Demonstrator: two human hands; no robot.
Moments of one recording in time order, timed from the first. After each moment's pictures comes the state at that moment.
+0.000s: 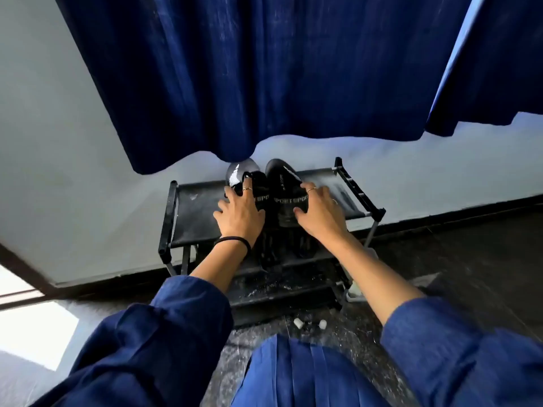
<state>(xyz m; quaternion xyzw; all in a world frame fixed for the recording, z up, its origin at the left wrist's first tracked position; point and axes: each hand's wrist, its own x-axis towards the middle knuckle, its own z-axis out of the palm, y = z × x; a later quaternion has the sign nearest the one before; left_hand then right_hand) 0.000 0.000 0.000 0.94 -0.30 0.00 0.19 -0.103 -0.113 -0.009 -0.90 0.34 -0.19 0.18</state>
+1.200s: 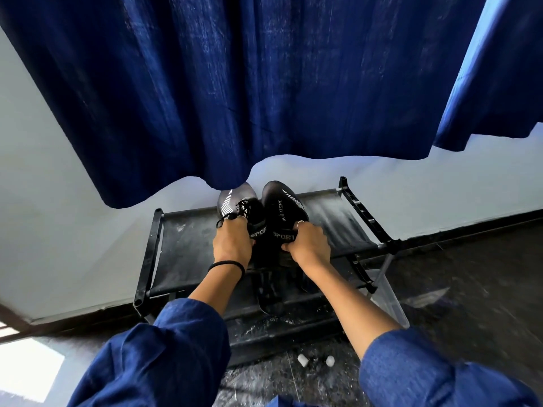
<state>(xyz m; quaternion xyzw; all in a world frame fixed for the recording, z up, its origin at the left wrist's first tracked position) 0.064 -0.047 -0.033 0.92 -0.31 -0.01 0.23 -0.037 -0.148 -0.051 -0.84 0.43 -0.14 0.30</state>
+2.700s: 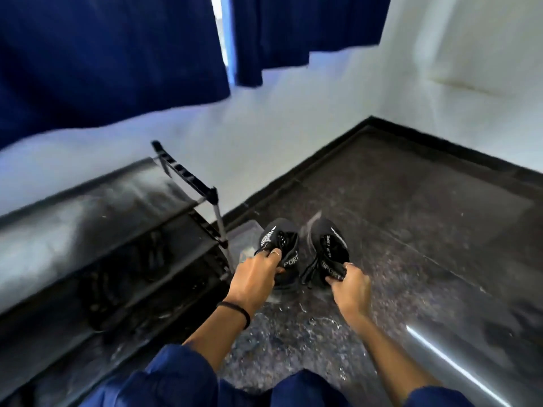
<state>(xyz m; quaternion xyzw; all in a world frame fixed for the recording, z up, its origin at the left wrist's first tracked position) -0.228 -0.178 -0.172 0.67 -0.73 -0.09 0.10 -0.415 -0.211 -0.222 -0.54 0.75 -0.26 0.27</state>
